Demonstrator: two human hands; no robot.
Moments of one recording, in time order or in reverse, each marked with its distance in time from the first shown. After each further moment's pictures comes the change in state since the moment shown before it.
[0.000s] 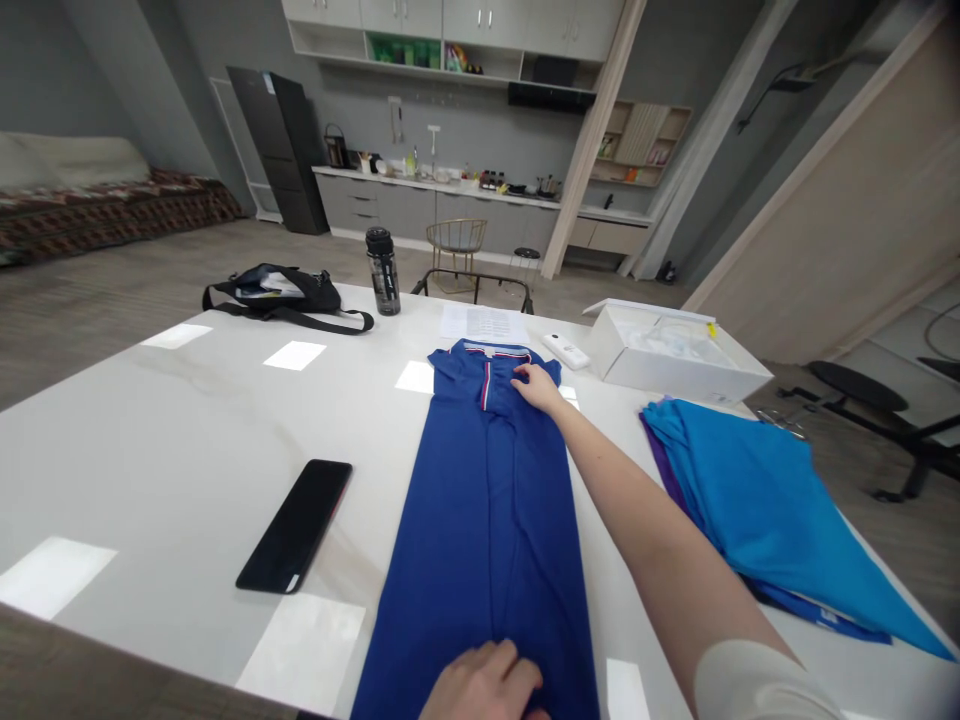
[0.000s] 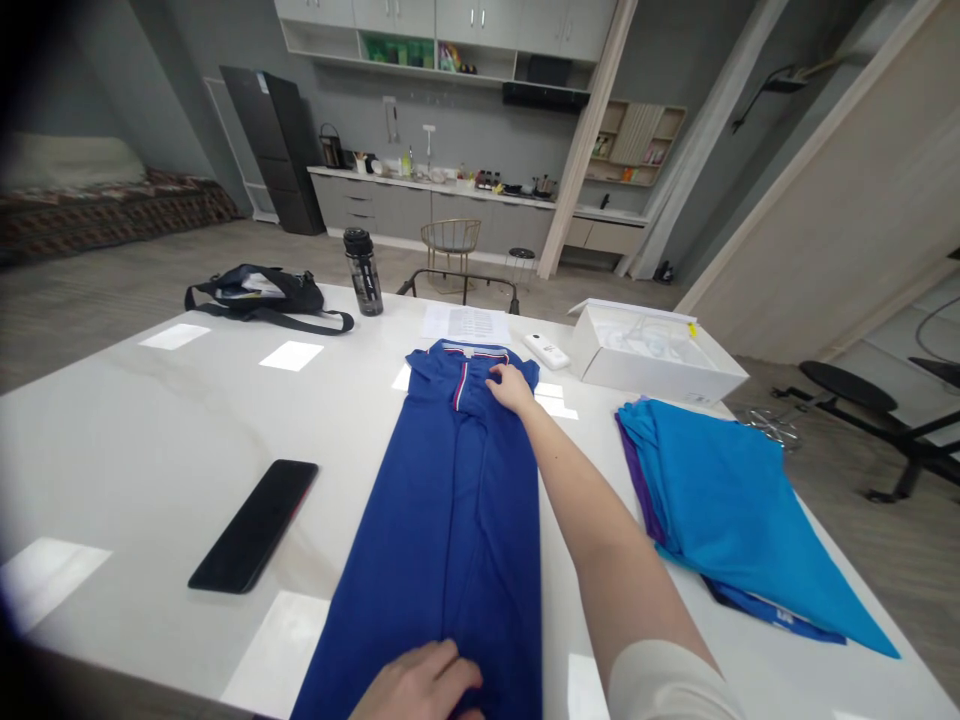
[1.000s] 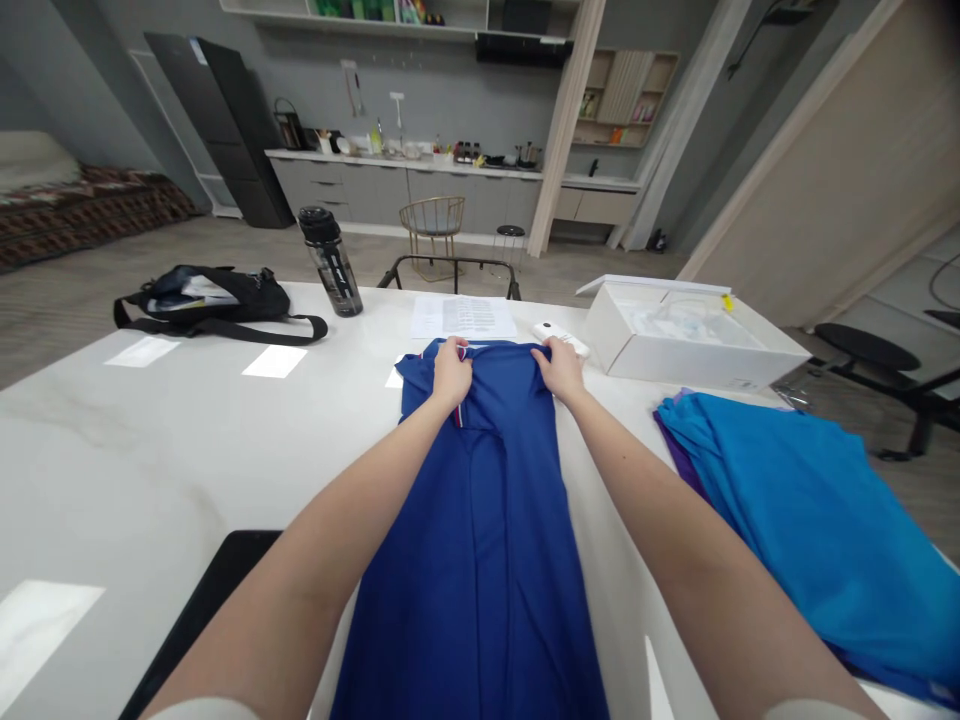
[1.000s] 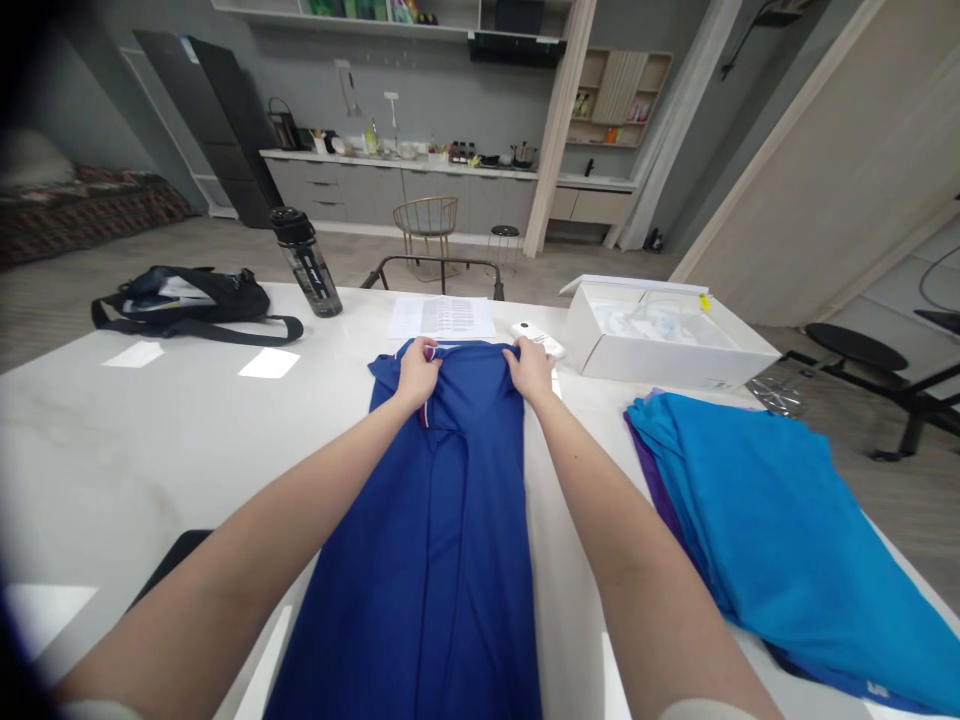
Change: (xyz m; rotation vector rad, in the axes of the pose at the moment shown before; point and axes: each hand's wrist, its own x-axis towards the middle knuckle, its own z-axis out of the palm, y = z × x) left_hand 0.354 -0.140 -0.225 -0.343 0.971 -0.103; right_hand 0.053 0.060 -0.032 -0.361 0.320 -0.013
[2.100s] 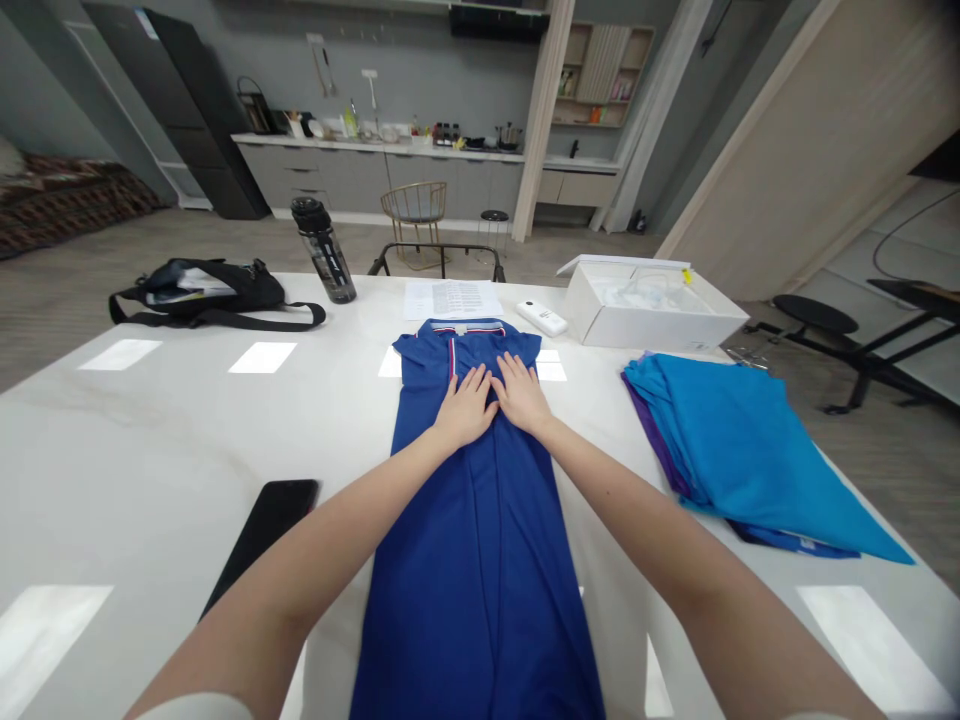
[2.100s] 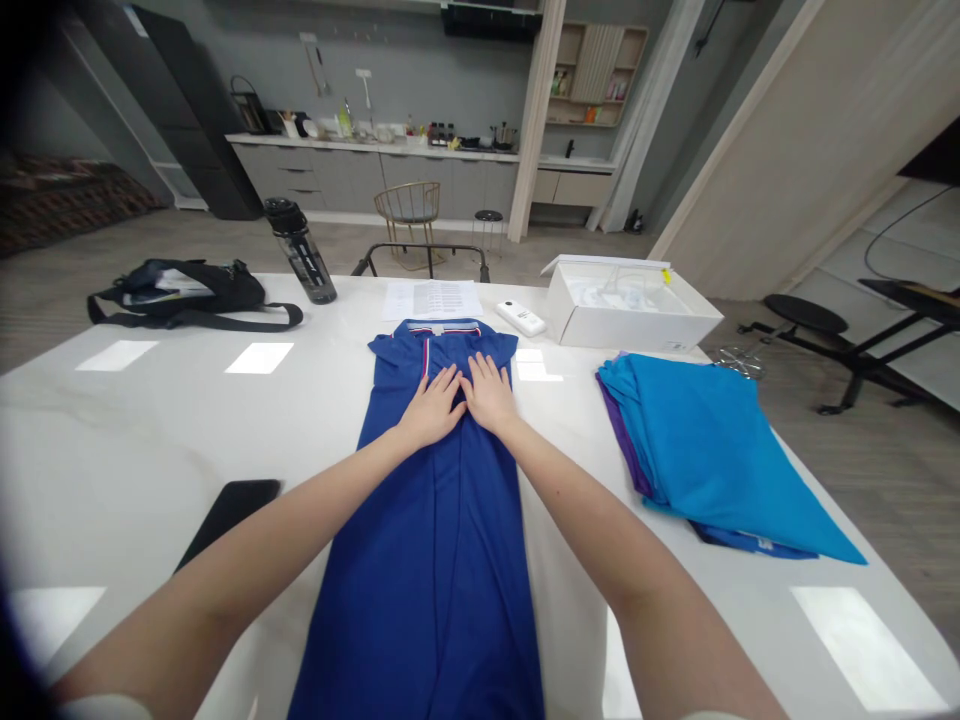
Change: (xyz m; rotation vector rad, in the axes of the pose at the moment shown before) left_hand -0.136 0.016 -0.023 0.583 -0.452 0.489; right_hand -0.139 -0.068 -0.017 0.005 -0.249 -0.151
